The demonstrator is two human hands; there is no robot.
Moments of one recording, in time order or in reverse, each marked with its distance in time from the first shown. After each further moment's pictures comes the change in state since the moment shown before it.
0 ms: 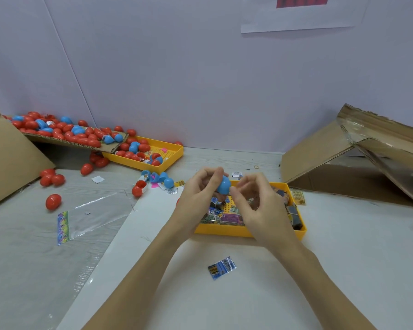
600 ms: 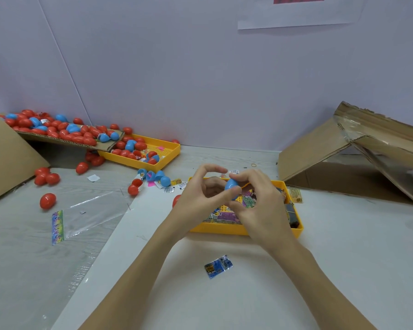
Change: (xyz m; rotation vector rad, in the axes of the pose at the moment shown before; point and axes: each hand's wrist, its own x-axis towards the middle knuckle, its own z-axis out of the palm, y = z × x) left_hand -0.004 0.006 0.001 0.082 -0.168 0.050; right_hand 0.002 -0.002 -0.003 -0.146 0.056 -0.167
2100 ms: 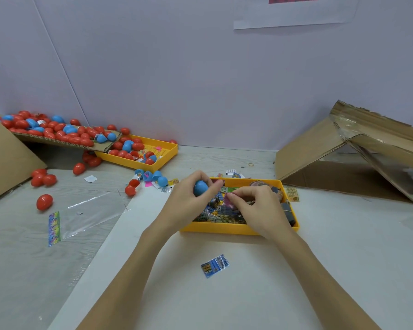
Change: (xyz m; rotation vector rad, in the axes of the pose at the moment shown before) left_hand 0.007 -0.016 -0.017 0.461 0.129 -0.013; right_hand 0.006 0.019 -0.004 -0.041 -0.215 0.349
